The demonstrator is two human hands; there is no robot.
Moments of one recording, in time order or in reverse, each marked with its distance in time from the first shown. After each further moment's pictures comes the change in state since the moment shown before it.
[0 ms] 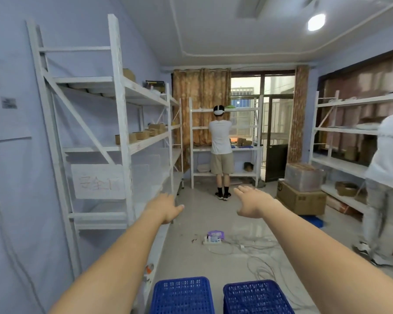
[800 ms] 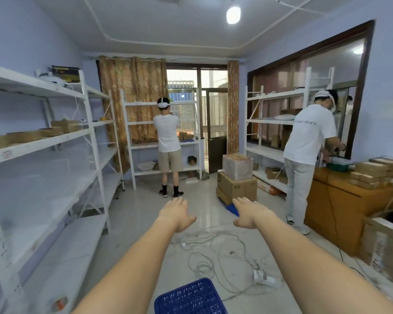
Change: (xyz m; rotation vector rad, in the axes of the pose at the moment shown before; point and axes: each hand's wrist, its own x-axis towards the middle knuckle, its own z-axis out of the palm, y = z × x) left_hand 0.125 0.349 0.091 0.086 -0.075 0.411; right_hand -0.015 0.310 0.082 0.127 -0.150 0.323
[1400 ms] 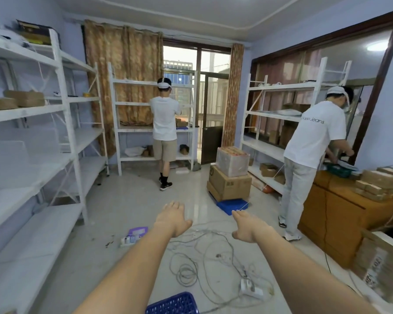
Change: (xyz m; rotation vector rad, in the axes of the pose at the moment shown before) left_hand 0.228 -0.005 0.063 -0.065 -0.063 0.003; right_hand 0.214 0.068 0.032 0.006 -0.120 0.027
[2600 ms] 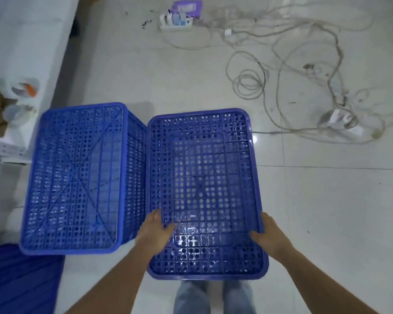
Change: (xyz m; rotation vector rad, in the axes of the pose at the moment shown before) left_hand -0.048 -0.062 0.662 -0.545 -0.790 -0.886; right_hand 0.192 0.041 0.647 0.668 -0.801 0.120
